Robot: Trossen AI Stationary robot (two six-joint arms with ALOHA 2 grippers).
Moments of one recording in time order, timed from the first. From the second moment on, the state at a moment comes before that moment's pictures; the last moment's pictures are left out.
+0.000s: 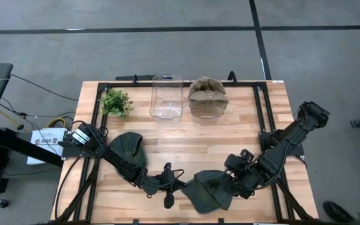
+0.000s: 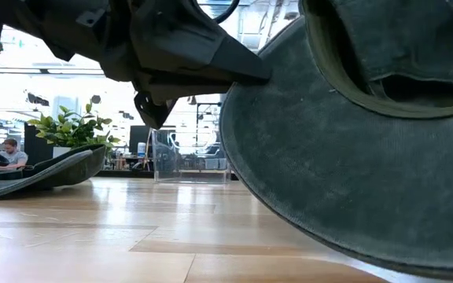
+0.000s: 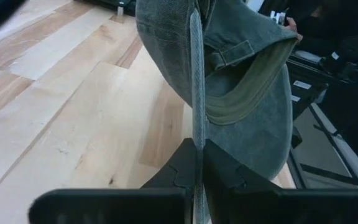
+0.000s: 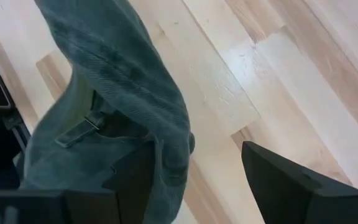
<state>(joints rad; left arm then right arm) -0.62 1.97 0.92 0.69 -0.52 -0.47 0.75 1.49 1.22 -1.06 0.33 1.24</state>
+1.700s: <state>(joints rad) -0.67 1.64 0.92 0.23 -0.49 -0.40 0.64 1.49 1.50 -1.13 0.40 0.91</state>
